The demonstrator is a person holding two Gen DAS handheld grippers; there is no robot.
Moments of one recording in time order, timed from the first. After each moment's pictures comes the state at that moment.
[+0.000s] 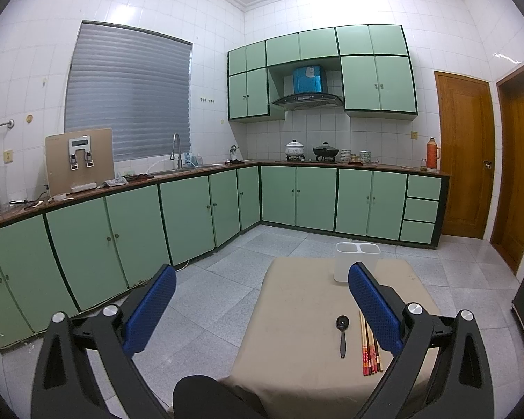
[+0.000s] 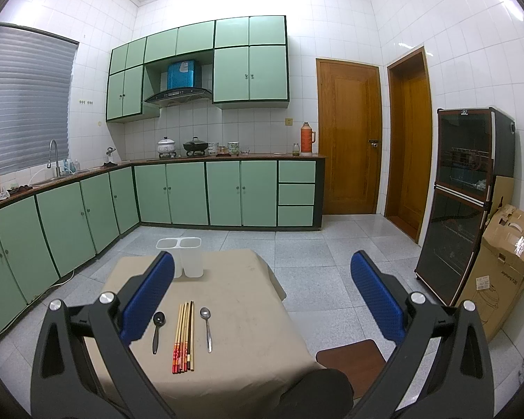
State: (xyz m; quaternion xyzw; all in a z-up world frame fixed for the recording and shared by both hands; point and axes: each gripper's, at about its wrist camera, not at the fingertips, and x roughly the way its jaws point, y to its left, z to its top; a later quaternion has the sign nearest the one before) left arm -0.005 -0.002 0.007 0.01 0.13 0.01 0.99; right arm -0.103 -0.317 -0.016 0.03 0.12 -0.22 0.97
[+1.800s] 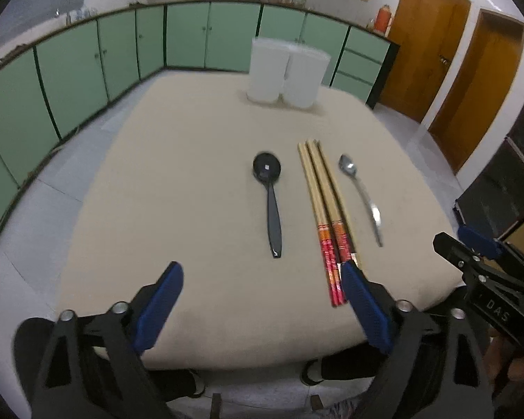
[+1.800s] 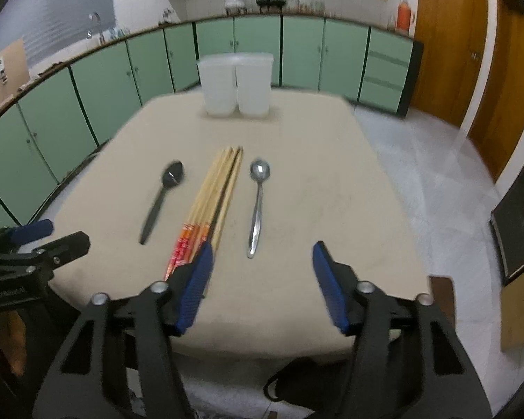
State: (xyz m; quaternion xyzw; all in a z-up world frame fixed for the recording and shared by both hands) left arm 0.206 -0.093 -0.246 0.00 0.45 -0.18 0.87; right arm 0.122 -0.333 -0.245 0.05 0.42 -0.04 0.91
